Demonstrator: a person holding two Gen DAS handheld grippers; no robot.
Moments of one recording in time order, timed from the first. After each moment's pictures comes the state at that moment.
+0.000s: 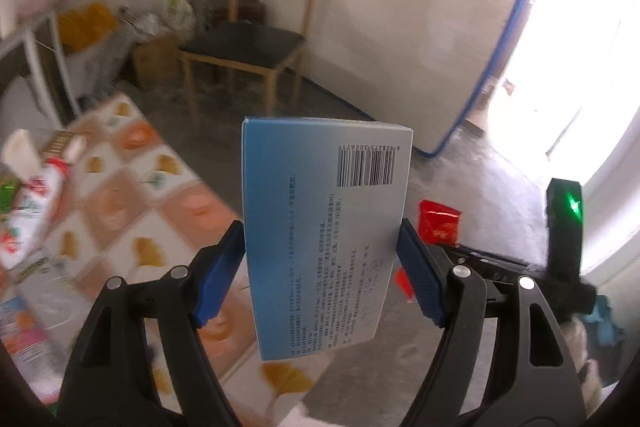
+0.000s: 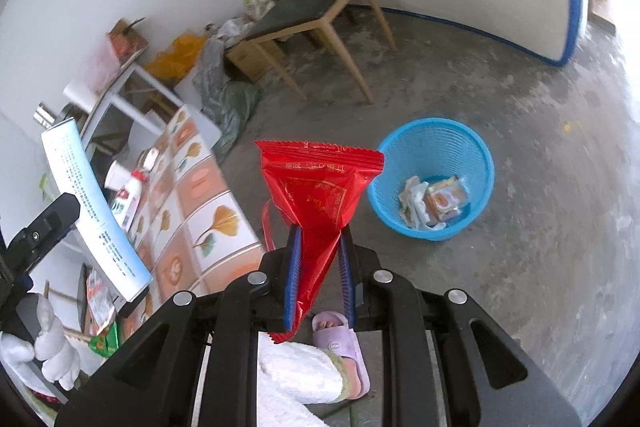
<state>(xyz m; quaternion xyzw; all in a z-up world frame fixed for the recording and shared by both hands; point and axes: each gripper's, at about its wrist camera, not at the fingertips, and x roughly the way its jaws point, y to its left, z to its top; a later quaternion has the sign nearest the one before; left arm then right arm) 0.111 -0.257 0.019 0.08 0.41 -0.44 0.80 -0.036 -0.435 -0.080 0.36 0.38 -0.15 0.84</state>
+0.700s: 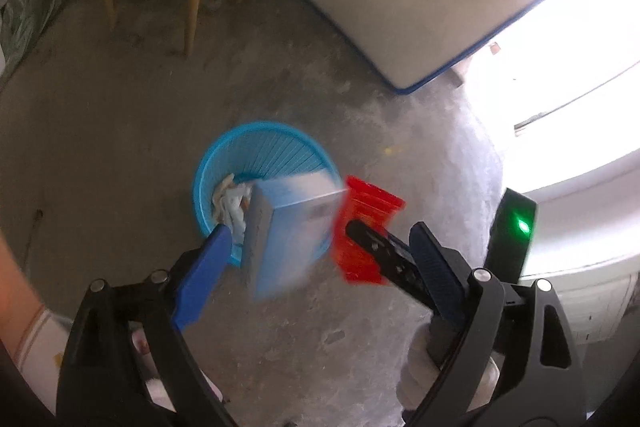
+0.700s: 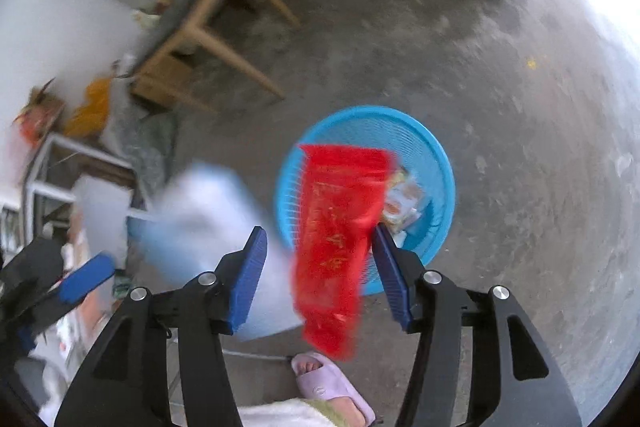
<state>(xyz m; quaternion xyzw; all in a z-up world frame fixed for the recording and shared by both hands) 0.192 -0.455 -0.137 0.06 0.61 -0.44 0.66 0.029 -0.577 -0.228 0.46 0.41 -0.27 0.74</state>
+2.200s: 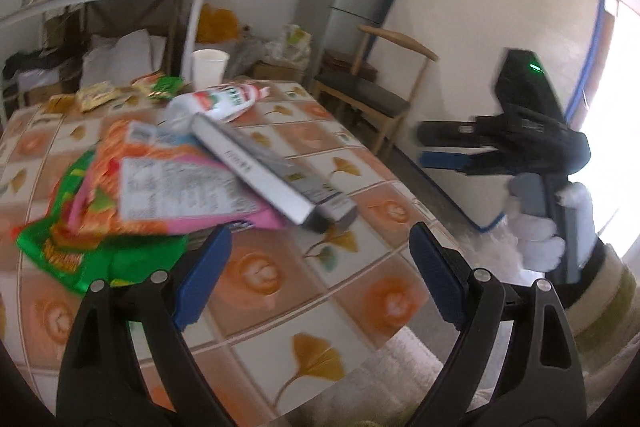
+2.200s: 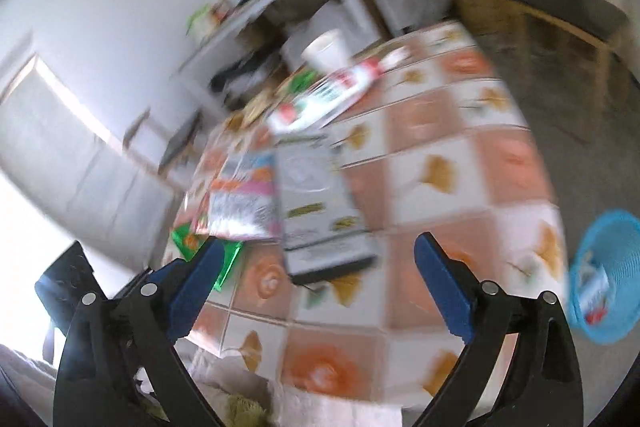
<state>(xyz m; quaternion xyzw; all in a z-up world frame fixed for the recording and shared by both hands) 0.047 0.048 -0.036 -0.06 0.32 -0.29 0.90 0.139 -0.205 -0.029 0.18 0.44 0.22 0.85</state>
